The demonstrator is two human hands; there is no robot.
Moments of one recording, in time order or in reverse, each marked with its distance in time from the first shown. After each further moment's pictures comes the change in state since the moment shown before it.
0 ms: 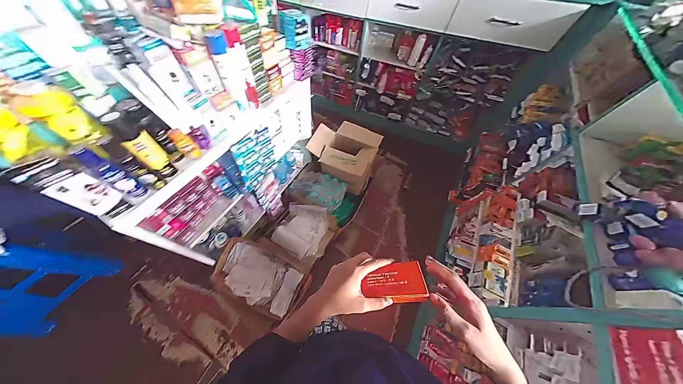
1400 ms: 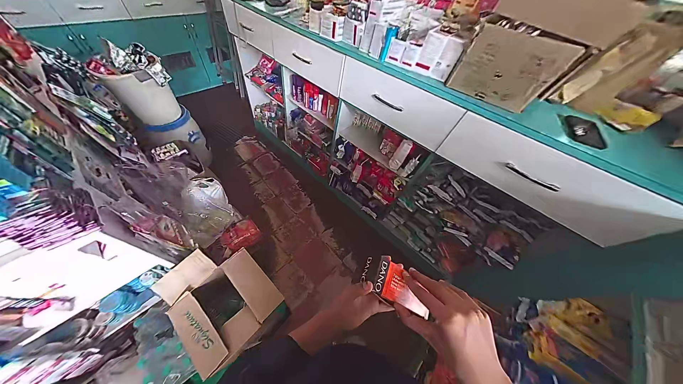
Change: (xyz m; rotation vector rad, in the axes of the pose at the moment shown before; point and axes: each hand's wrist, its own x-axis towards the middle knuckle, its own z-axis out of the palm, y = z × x) left_hand 1.032 -0.267 -0.008 -1.579 0.259 -0.069; right_hand 0.935 0.286 -0.492 -0.879 0.039 -0.612
